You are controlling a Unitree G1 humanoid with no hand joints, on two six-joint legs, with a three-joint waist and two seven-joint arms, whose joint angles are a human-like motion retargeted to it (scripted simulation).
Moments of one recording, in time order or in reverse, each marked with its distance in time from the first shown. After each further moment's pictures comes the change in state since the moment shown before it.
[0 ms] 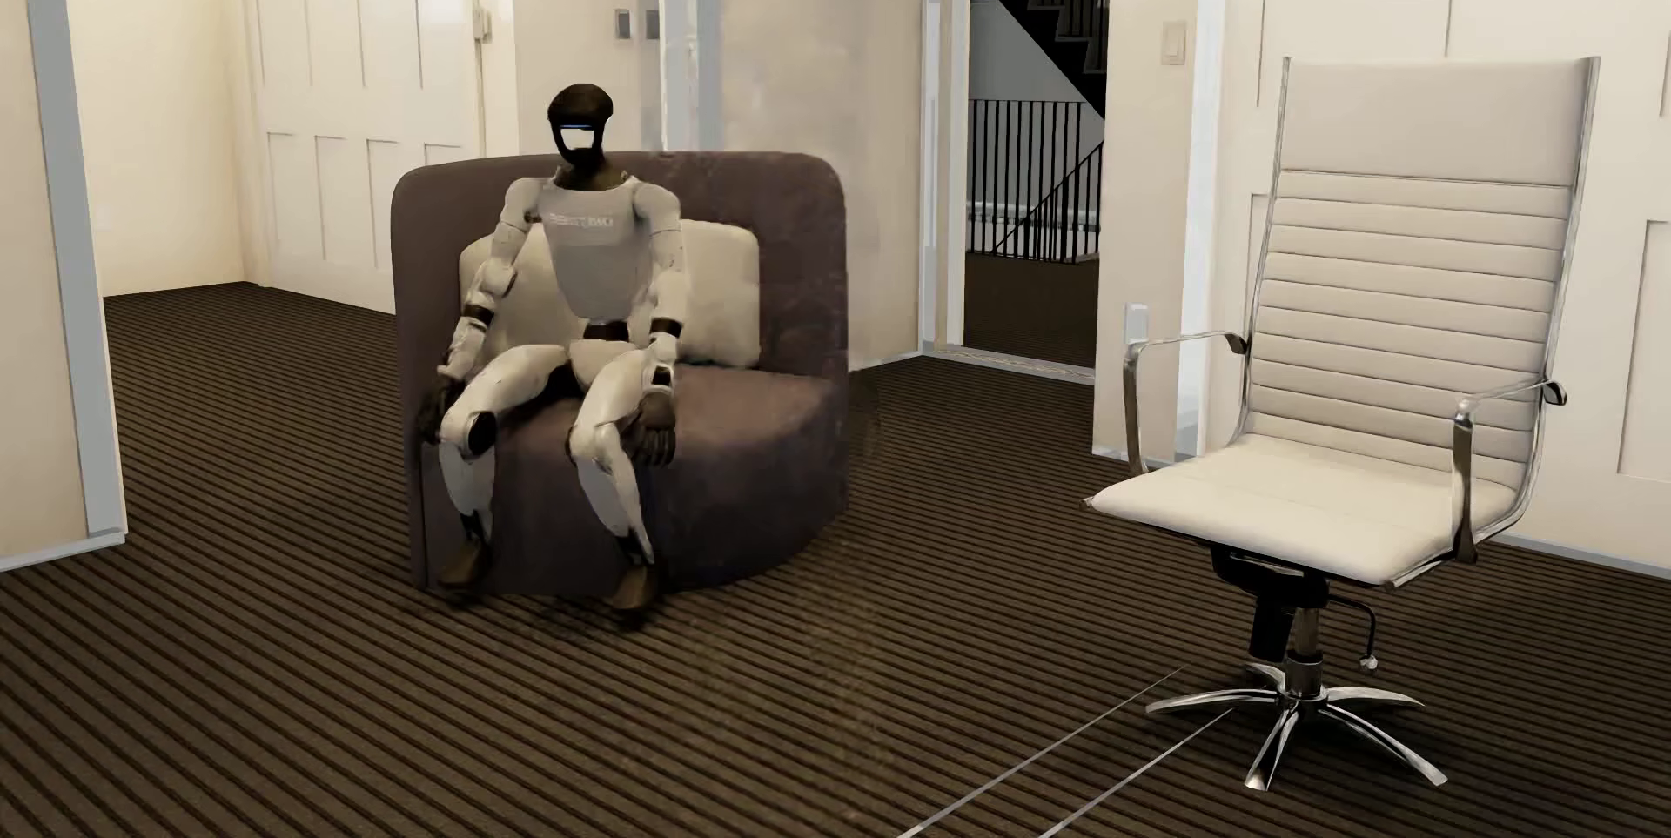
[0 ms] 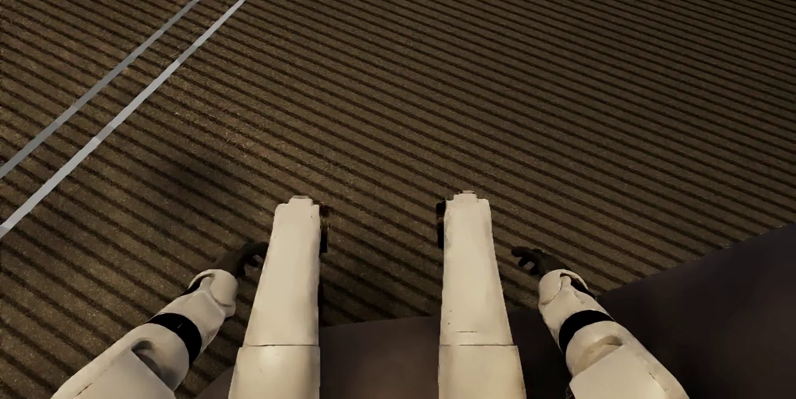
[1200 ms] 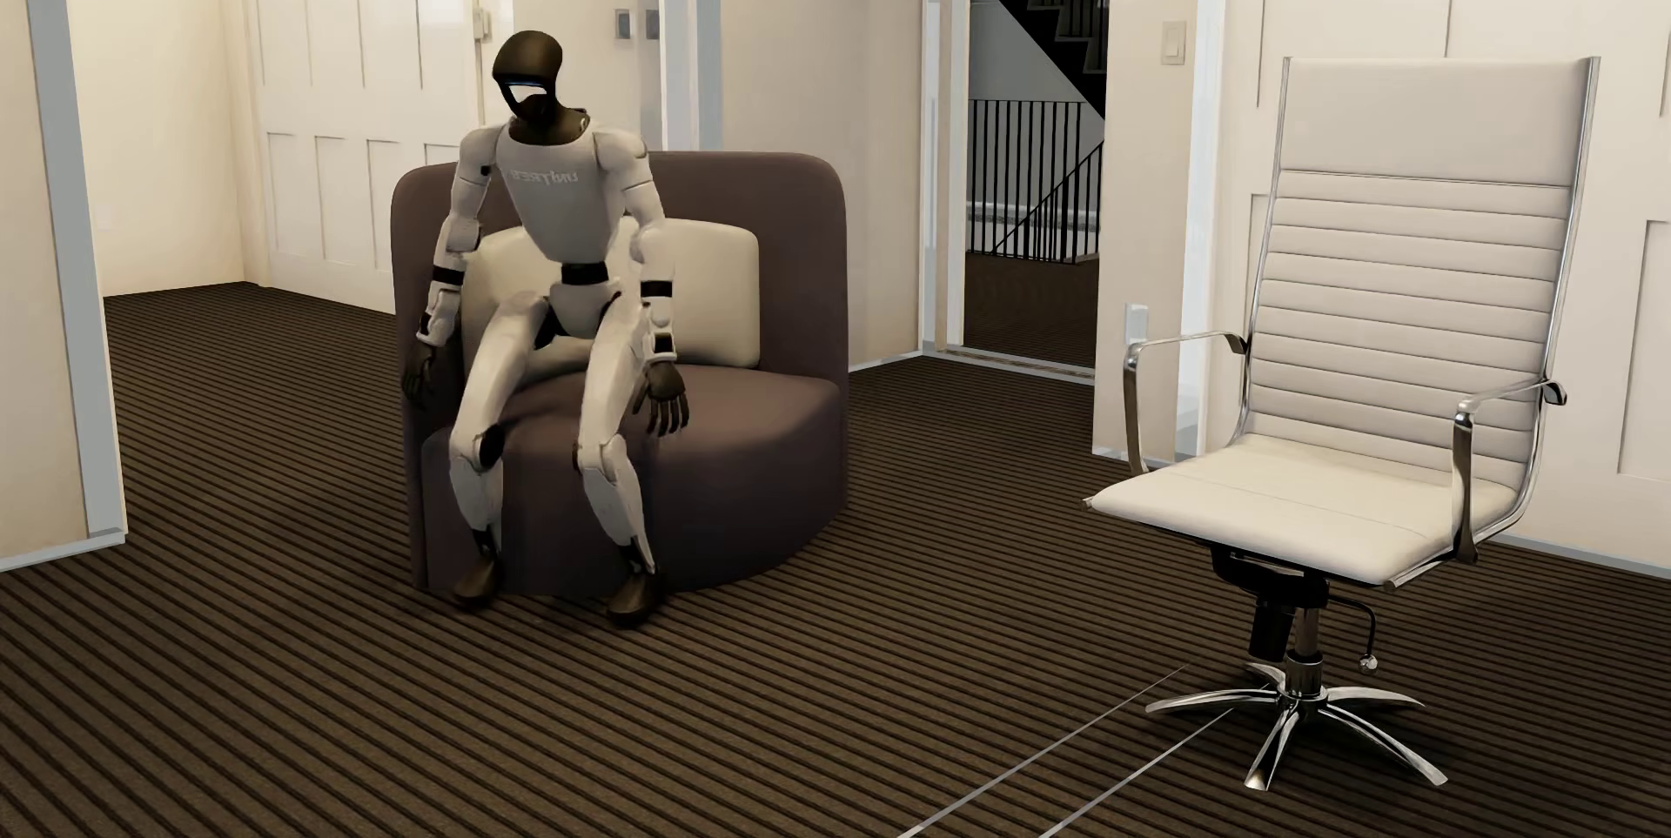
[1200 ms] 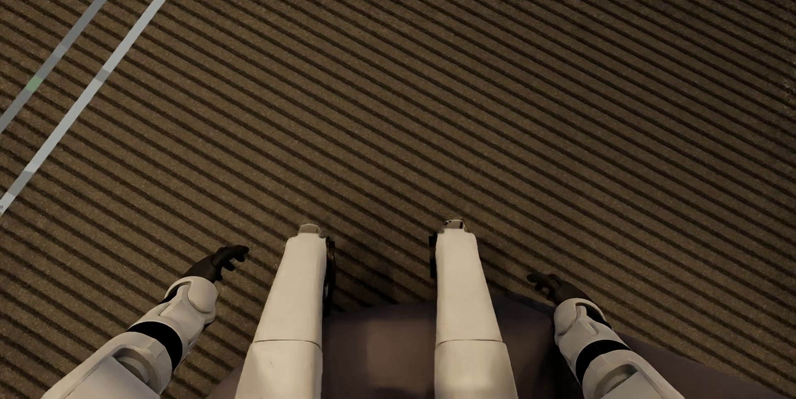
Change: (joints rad) body 0.213 0.209 0.008 0.003 -0.003 -0.014 0.056 -0.065 -0.045 -0.573 -0.556 0.033 0.102 -0.083 -0.044 0.043 -0.040 -0.041 -0.011 0.075 0.030 0.027 -0.004 0.004 0.006 -0.034 -0.047 0.025 -0.056
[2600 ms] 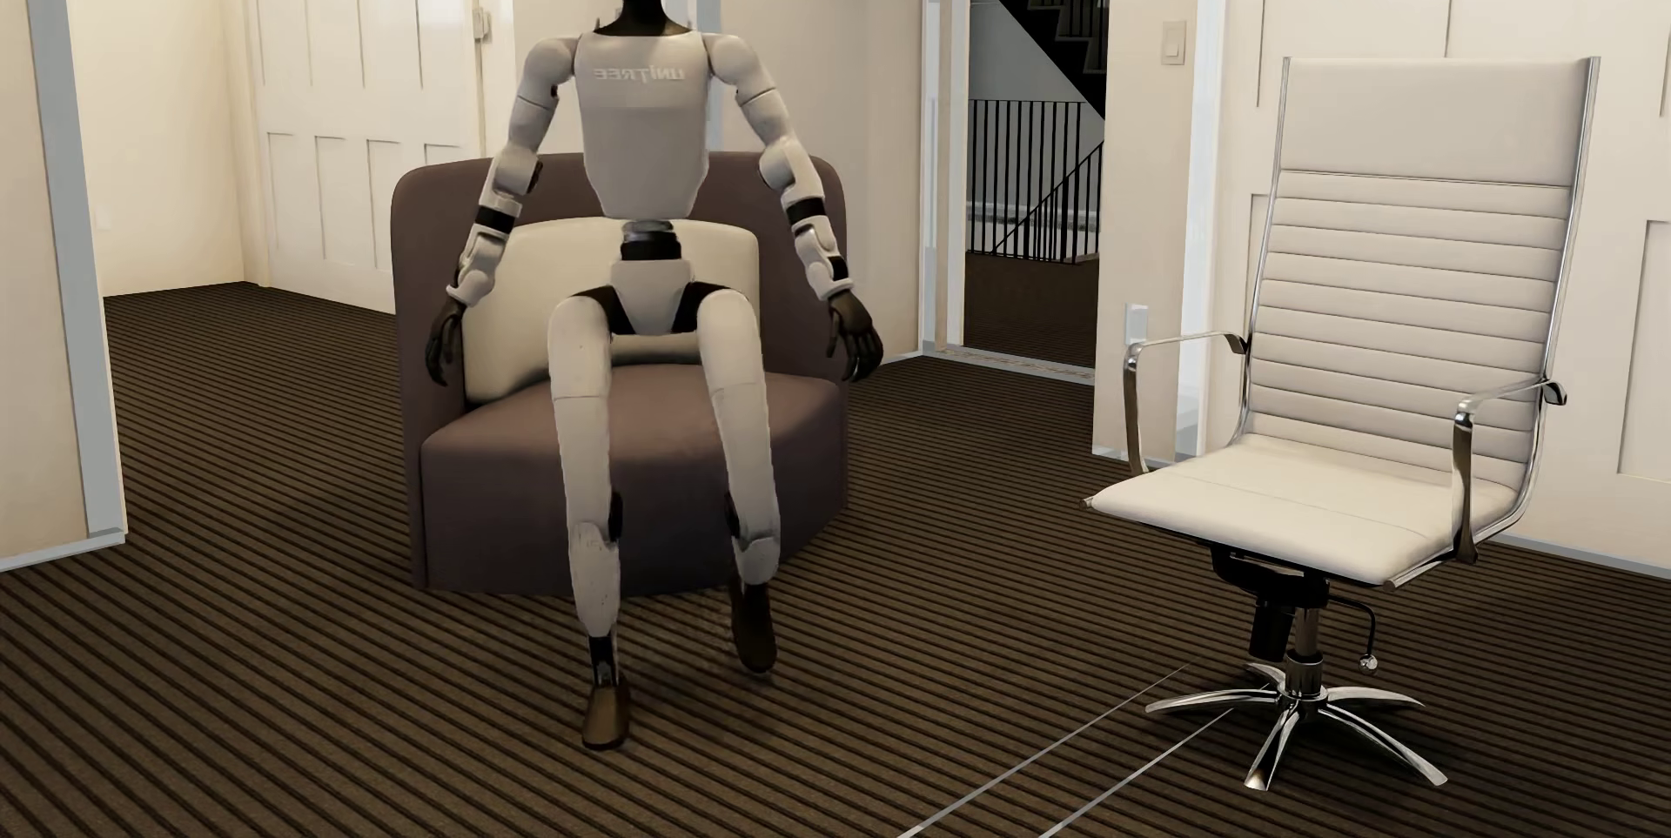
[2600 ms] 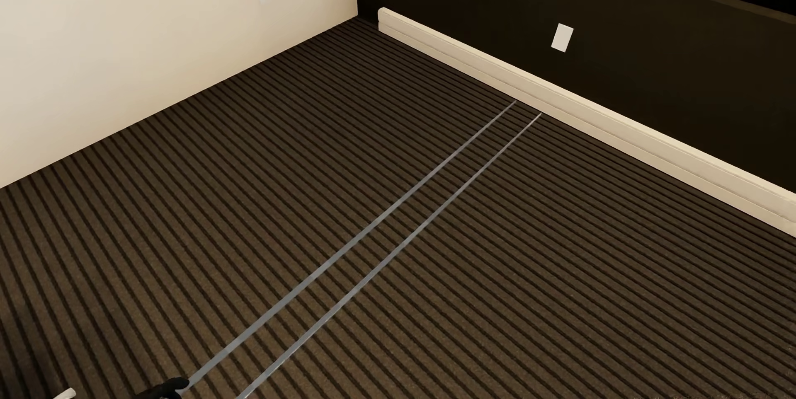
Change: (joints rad) body 0.790 0.900 -0.038 0.125 0.035 0.012 0.185 -0.136 -0.333 -0.221 -1.027 0.364 0.482 0.390 0.364 0.074 -0.001 -0.202 0.046 0.050 -0.350 0.036 0.039 0.026 0.063 0.028 -0.013 -0.072 -0.016
